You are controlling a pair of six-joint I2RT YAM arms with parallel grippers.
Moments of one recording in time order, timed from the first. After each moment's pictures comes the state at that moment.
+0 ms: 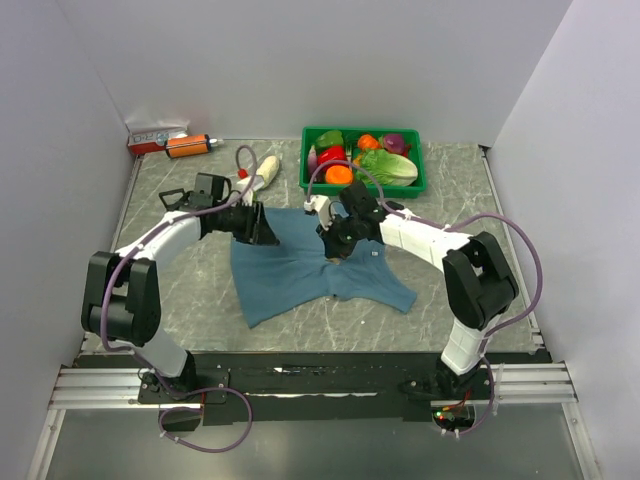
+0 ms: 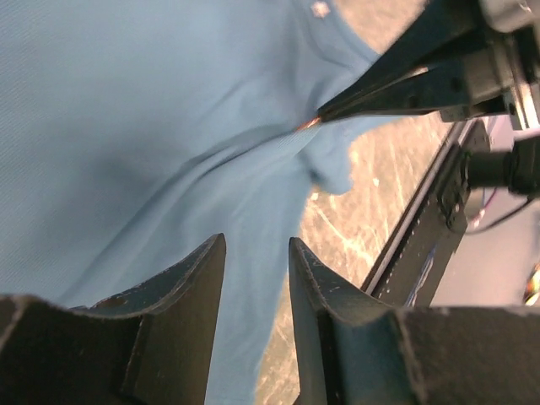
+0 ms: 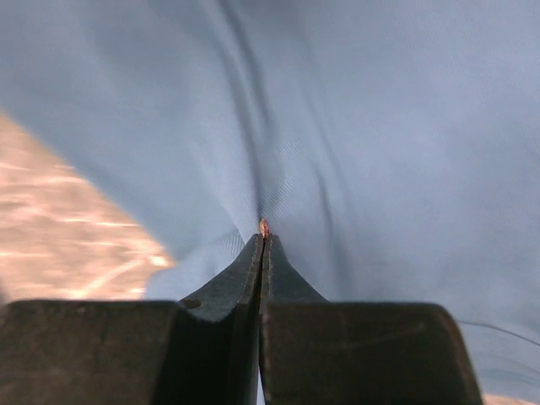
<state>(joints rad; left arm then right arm) -0.20 1.60 1.08 -0.37 0.84 -0.06 0.58 1.77 1.24 -0.45 -0.43 -0.38</state>
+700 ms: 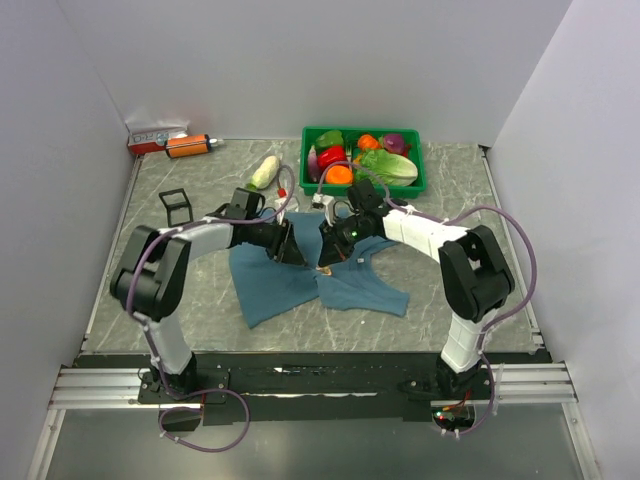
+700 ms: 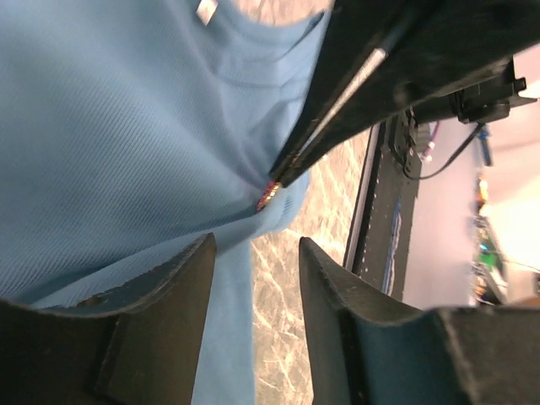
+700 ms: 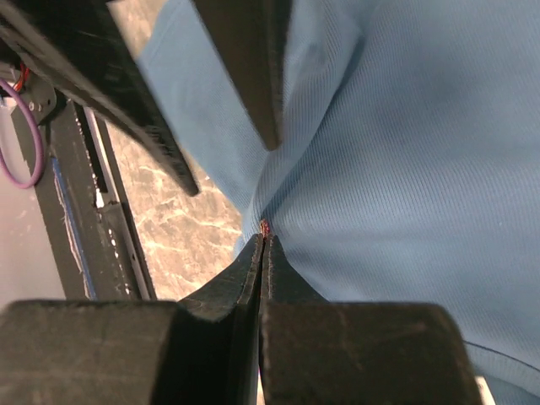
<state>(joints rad) -0.36 1.79 1.04 -0.15 1.07 -0.02 0.52 1.81 1.24 -0.47 -0.79 -0.22</state>
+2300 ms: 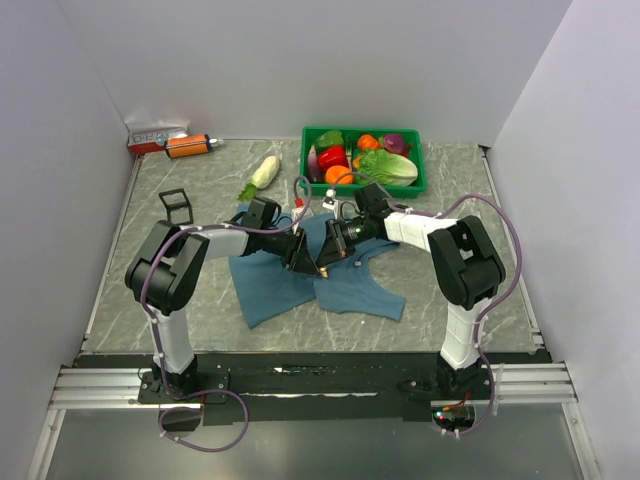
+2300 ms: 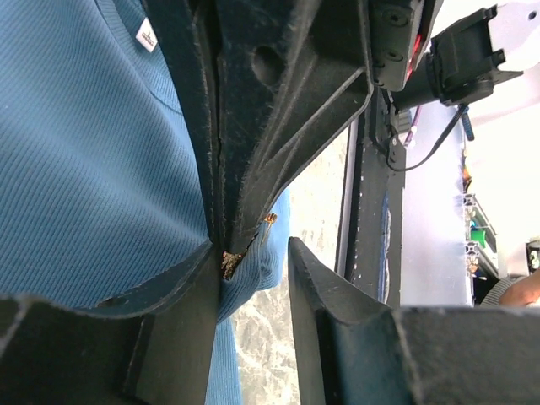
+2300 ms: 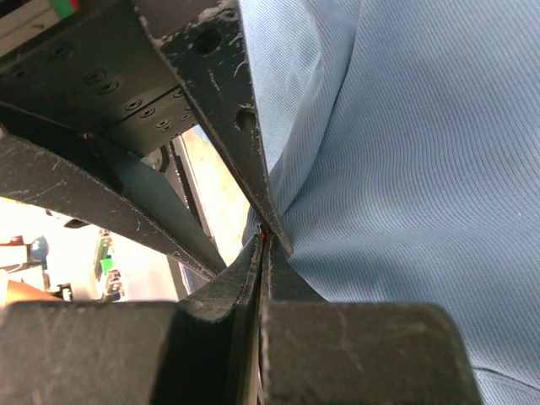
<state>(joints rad) -0.46 1.89 1.02 0.03 1.14 -0.09 0.44 1.91 1.18 -0.25 -0.99 0.18</state>
